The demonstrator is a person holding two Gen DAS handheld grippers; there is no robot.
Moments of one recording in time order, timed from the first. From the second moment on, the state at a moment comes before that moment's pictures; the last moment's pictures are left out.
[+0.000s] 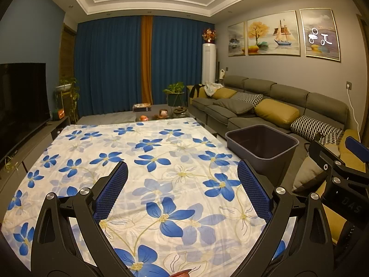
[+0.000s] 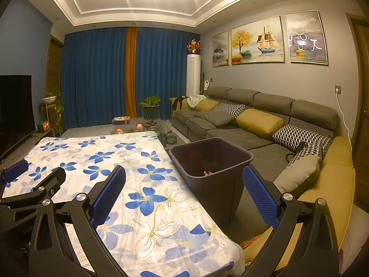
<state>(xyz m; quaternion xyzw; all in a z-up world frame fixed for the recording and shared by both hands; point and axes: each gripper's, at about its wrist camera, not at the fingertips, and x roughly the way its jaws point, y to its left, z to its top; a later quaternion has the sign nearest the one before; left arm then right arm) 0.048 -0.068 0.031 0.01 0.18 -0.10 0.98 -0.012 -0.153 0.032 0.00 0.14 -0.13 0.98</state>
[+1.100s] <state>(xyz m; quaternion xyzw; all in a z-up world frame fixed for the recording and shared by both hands) 0.044 -0.068 0.033 0.00 0.18 -0.12 0.98 -0.012 -0.154 0.032 0.00 0.14 -0.13 0.98</state>
